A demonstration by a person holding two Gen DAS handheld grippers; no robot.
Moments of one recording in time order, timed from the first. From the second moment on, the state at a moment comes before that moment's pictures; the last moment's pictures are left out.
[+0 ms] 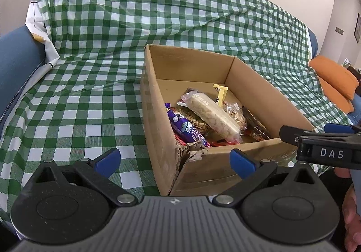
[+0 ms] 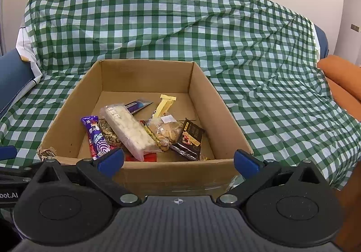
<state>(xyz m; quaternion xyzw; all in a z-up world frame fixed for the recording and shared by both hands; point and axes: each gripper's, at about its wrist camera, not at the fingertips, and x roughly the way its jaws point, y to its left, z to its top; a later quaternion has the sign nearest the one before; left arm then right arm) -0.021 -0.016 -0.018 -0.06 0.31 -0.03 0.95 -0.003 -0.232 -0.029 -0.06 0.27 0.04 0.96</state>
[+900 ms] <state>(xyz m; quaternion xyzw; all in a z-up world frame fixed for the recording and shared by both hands) -0.022 -0.017 -0.018 -0.06 0.31 -0.03 0.95 -0.006 -0.231 -0.029 -0.06 0.26 0.05 0.96</state>
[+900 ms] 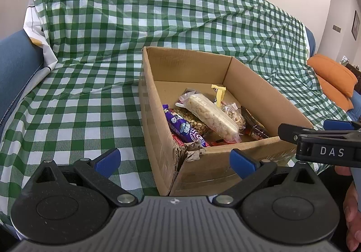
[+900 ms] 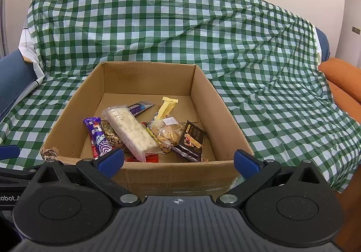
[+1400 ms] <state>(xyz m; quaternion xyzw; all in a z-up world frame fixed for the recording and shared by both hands) -0.022 -0.017 -0.017 -0.05 0.31 -0.03 0.95 -0.006 -0.231 -0.029 -0.06 0.26 0.05 0.96</state>
